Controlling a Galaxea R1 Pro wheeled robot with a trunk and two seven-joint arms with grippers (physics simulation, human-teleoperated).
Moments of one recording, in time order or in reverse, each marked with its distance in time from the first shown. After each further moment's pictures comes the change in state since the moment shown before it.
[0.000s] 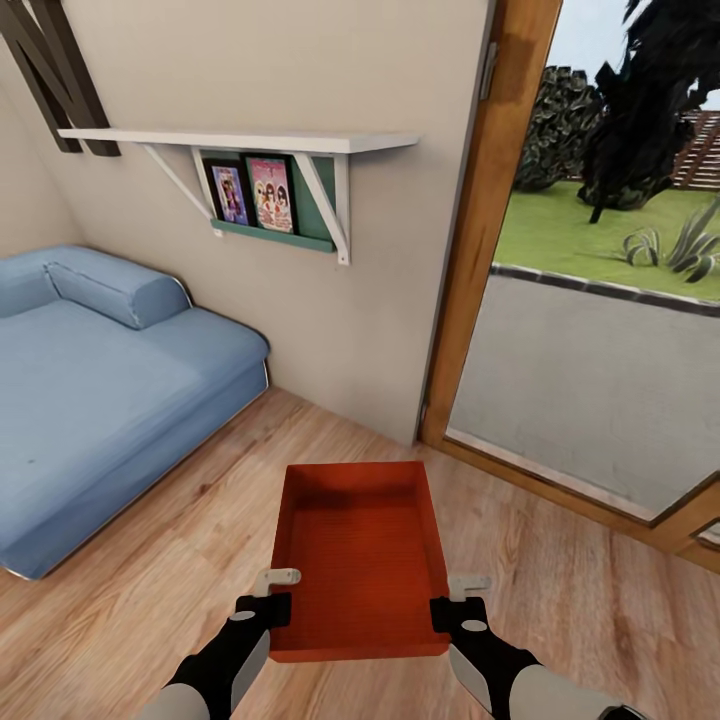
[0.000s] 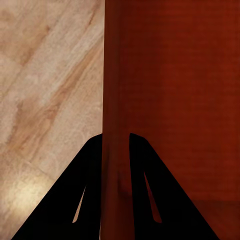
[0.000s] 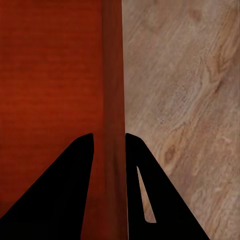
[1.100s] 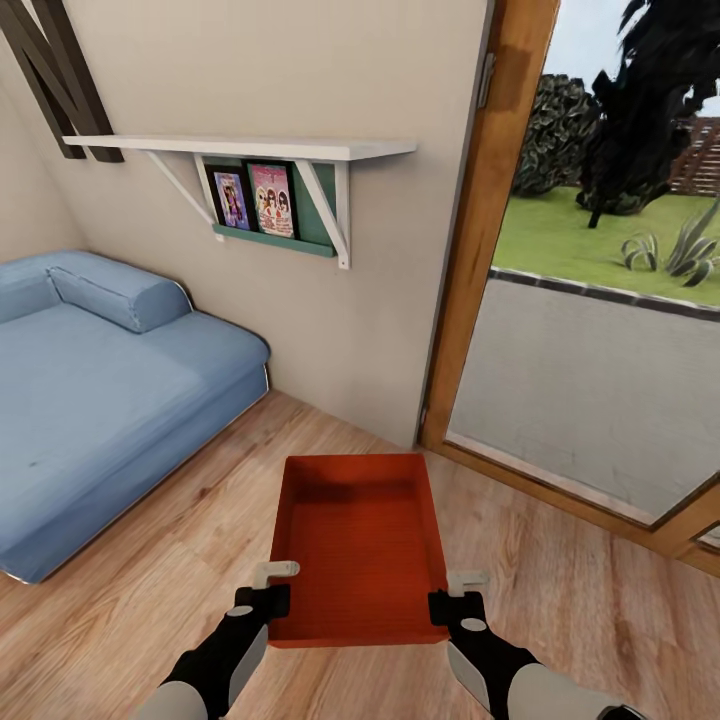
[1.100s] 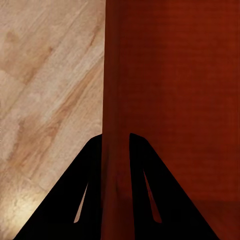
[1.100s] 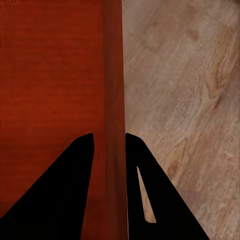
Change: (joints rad) left arm 0.002 0.008 -0.005 -0.033 0.001 -0.018 -0.011; right arm -0.002 0.005 -0.026 -0.004 0.021 -0.049 0.001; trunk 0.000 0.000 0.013
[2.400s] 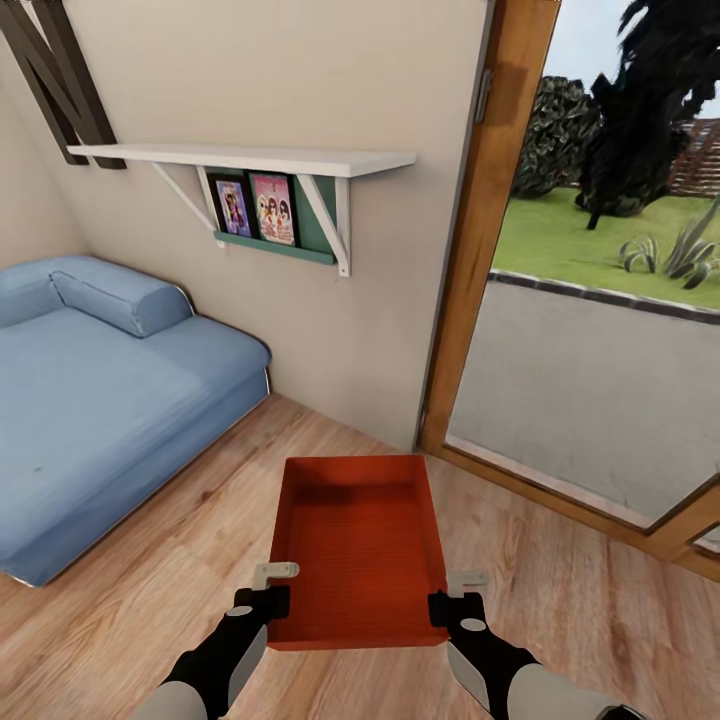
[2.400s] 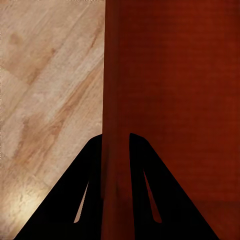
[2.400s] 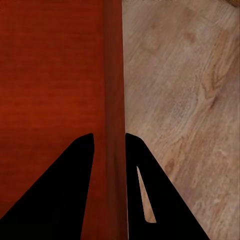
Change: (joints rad) left arm 0.000 0.001 0.006 0.003 -0.005 0.009 -0.005; right arm 0.000 0.001 0.007 0.001 -0.006 0.009 0.000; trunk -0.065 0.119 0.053
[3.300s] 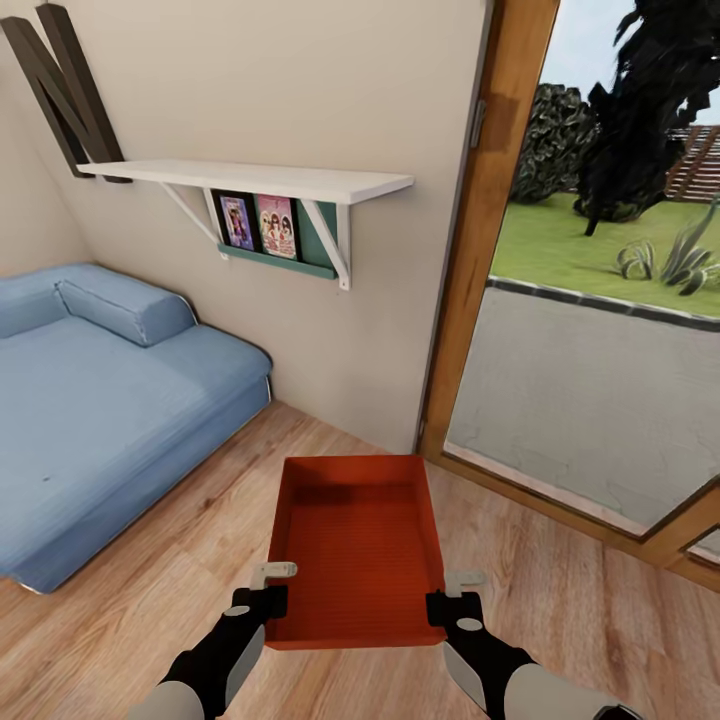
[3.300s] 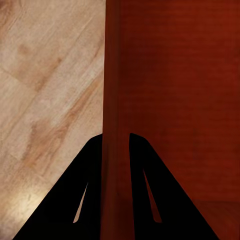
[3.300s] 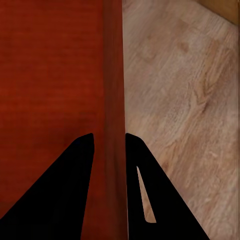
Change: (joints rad) left arm 0.000 0.009 -0.008 -0.001 0.009 -0.001 -0.004; right arm 0.001 0.008 0.013 -0.006 -0.006 0.006 -0.023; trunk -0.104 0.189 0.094
